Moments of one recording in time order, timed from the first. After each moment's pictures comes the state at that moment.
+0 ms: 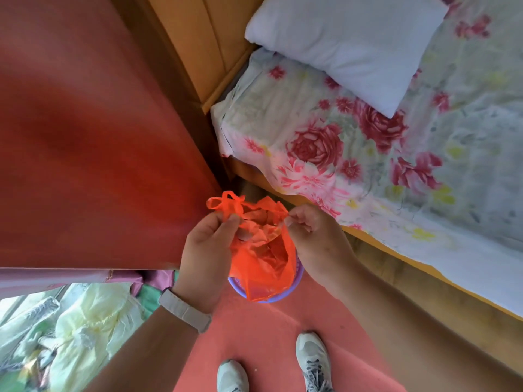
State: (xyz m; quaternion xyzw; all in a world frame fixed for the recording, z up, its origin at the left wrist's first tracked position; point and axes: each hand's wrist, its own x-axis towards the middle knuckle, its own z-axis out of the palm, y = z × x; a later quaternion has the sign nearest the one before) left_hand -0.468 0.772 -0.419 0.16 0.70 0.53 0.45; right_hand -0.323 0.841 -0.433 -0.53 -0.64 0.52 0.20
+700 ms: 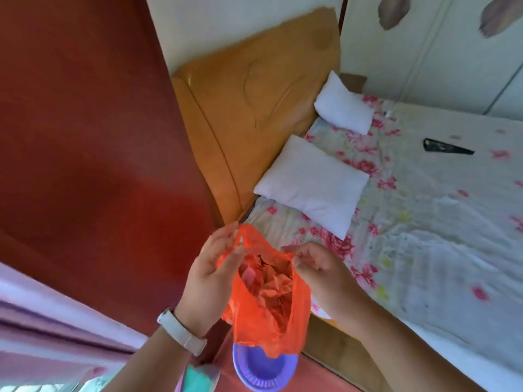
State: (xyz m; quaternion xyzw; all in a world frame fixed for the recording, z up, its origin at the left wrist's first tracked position) left_hand -0.496 0.759 -0.125 0.43 0.62 0.57 0.33; right_hand -0.308 0.828 -0.129 -0.44 -0.68 0.52 0.28
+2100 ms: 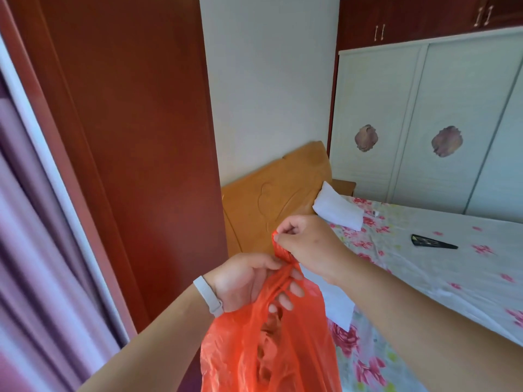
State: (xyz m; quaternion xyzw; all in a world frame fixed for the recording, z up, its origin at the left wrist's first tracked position) left_hand -0.483 0.738 0.110 0.48 0.40 0.34 0.70; right_hand -0.338 0.799 0.138 -0.37 -0.76 0.39 0.37
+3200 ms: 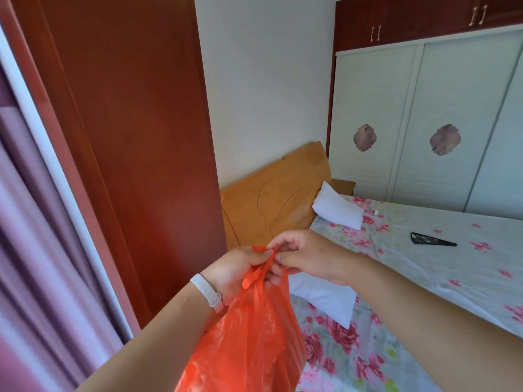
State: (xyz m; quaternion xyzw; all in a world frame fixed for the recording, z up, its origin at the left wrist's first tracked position) left_hand -0.475 0.732 0.117 0.41 0.48 0.47 0.62; right_hand -0.316 0.802 0.125 -0.30 -0.79 0.49 0.21
